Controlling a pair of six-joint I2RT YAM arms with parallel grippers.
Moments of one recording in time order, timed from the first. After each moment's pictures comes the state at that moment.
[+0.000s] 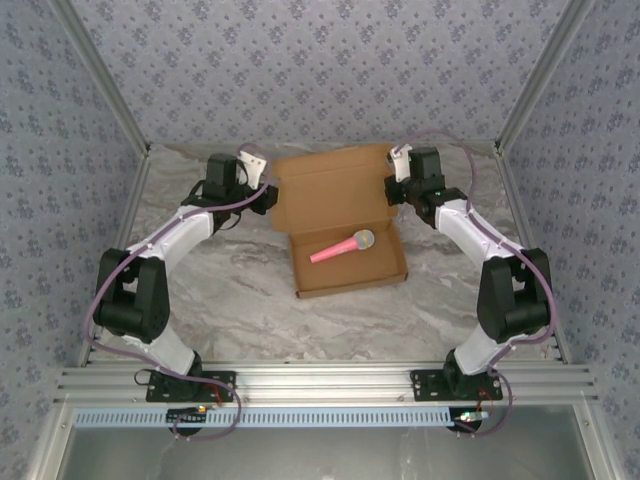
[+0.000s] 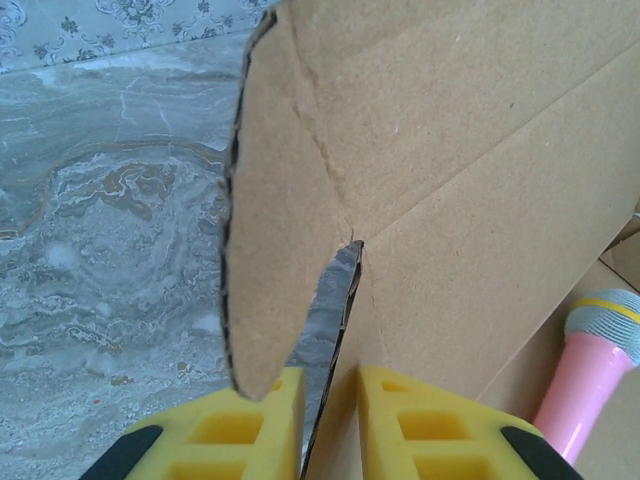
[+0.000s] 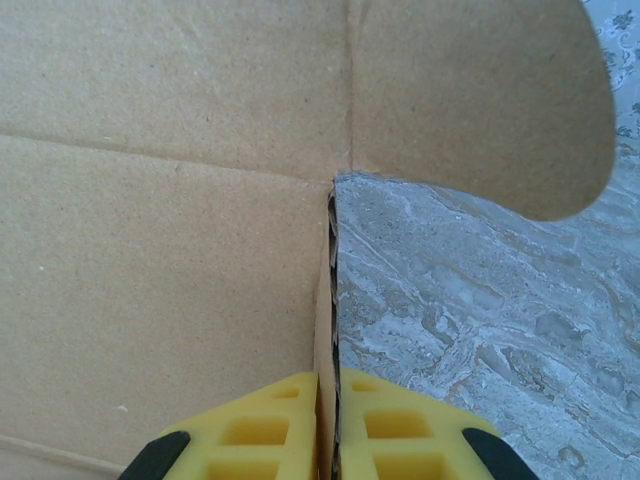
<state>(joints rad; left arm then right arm) -0.29 1.63 1.16 -0.14 0.38 -0.02 0.25 1.62 1.20 -0.20 -0.06 -0.09</state>
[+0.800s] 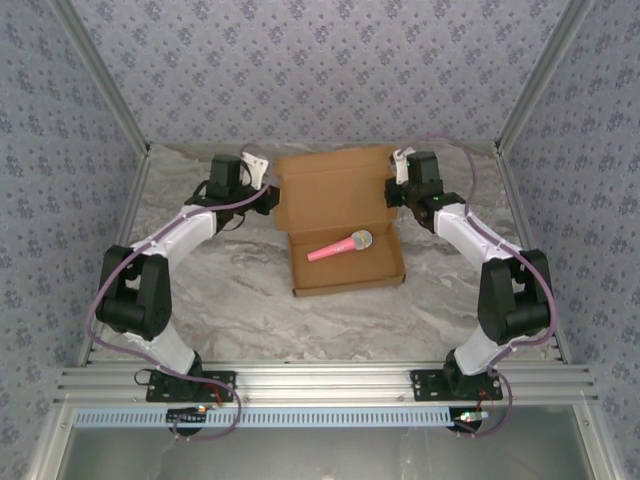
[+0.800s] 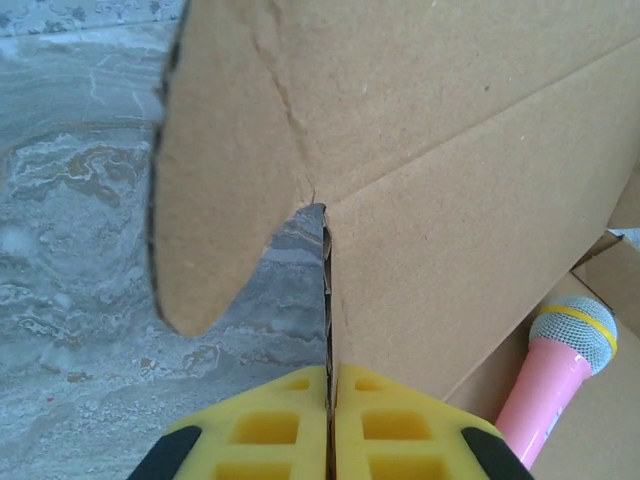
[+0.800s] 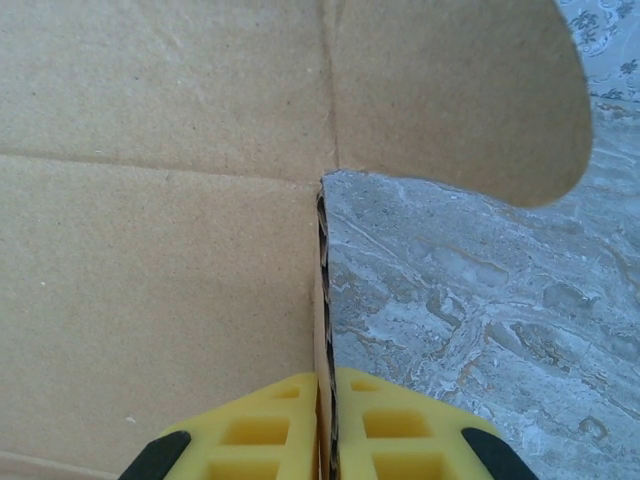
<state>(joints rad) -0.30 1.65 1.16 -0.13 0.38 -0.09 0.27 1.61 1.16 -0.16 -0.01 0.03</state>
